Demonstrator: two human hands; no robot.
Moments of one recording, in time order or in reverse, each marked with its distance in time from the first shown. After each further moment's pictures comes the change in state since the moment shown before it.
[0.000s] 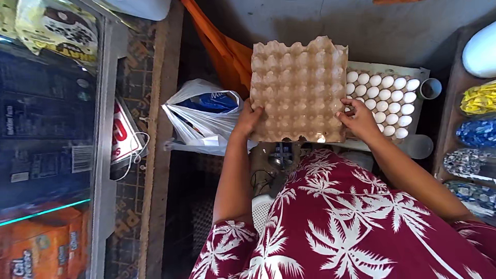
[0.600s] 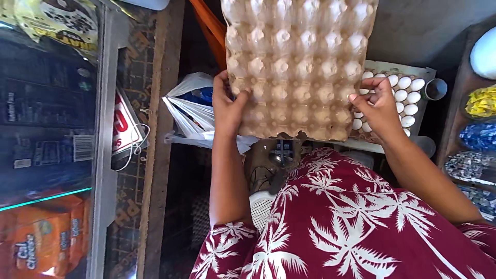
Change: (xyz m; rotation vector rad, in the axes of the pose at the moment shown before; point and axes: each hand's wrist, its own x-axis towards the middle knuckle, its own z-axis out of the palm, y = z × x) left_hand -0.046 0.037 -0.030 -0.276 0.302 0.433; right_hand -0.019 -0.039 -0.026 0.299 0.122 -0.169
